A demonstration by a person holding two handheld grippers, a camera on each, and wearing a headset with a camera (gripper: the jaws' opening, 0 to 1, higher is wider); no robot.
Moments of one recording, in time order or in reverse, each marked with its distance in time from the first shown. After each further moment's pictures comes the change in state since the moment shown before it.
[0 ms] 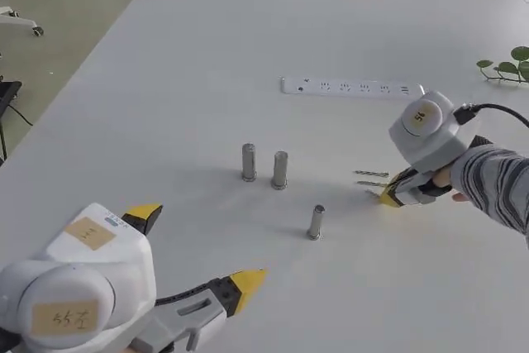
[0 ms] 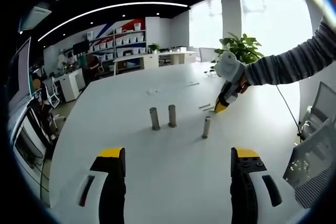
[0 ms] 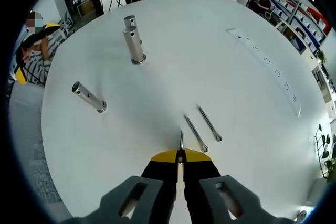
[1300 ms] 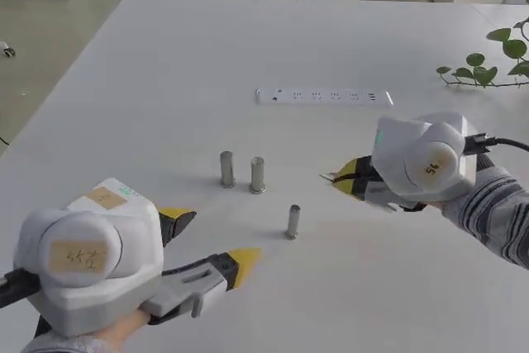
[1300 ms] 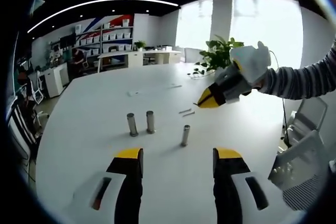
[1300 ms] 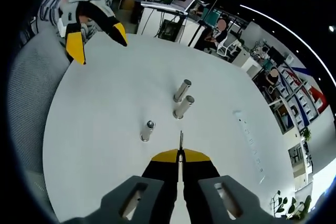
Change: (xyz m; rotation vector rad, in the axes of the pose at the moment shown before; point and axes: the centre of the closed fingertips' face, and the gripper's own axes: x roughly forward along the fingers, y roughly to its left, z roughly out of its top) left arm 0.014 -0.033 0.020 -0.036 0.006 -0.168; right arm -0.079 0.069 0.061 -0.464 -0.370 -0.148
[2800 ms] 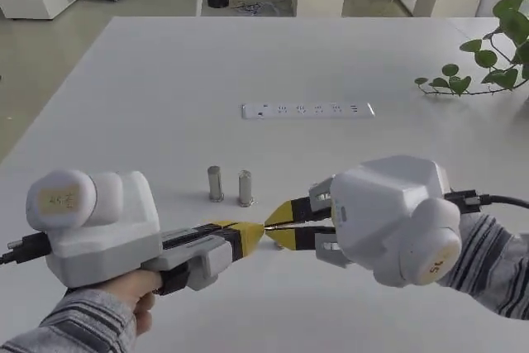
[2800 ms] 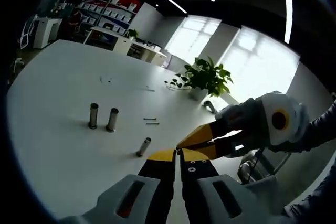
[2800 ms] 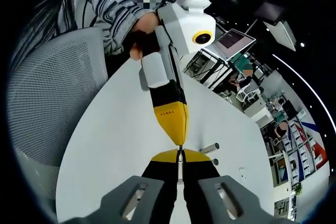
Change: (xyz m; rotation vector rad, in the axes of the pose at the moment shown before) left arm 0.012 -0.042 0.028 -0.358 -0.052 -0.280; right arm -0.029 0.074 0.092 -0.296 -0.226 0.079
